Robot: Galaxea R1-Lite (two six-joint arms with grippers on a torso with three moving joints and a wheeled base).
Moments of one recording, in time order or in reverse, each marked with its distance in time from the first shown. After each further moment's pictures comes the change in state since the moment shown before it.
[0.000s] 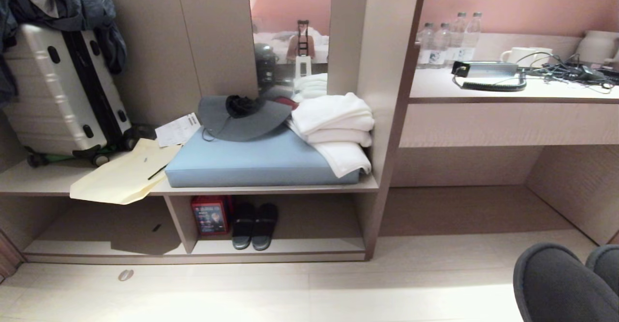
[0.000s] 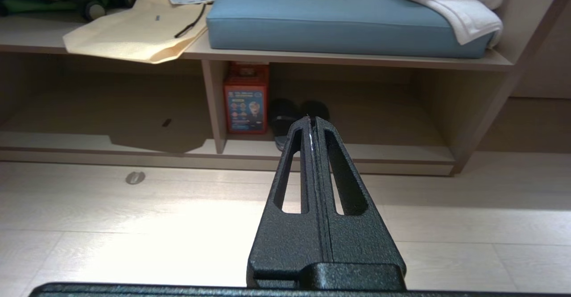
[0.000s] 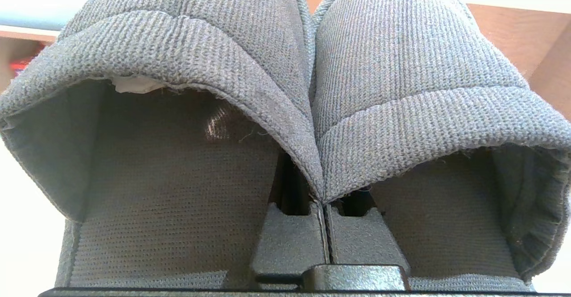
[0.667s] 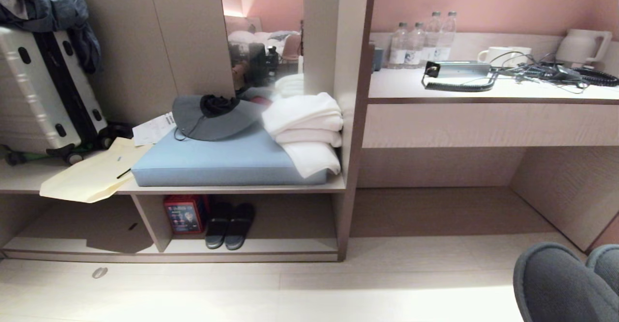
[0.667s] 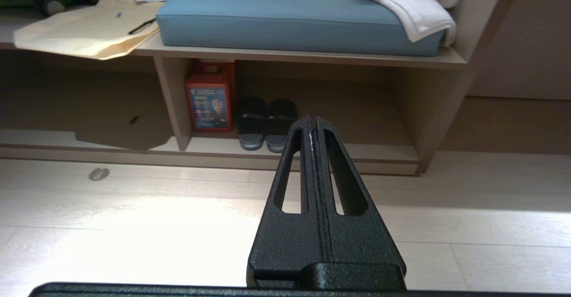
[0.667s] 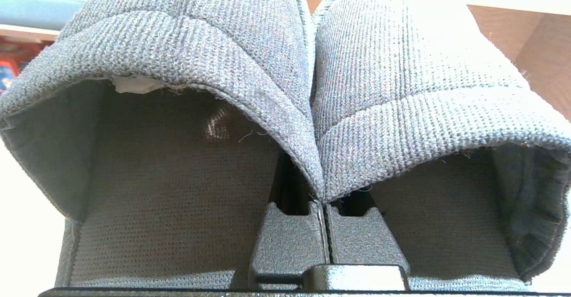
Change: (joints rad) left arm 0.001 0.000 0.000 0.000 0.000 0.000; right arm 0.000 0.000 0.000 -0.001 0.000 -0.002
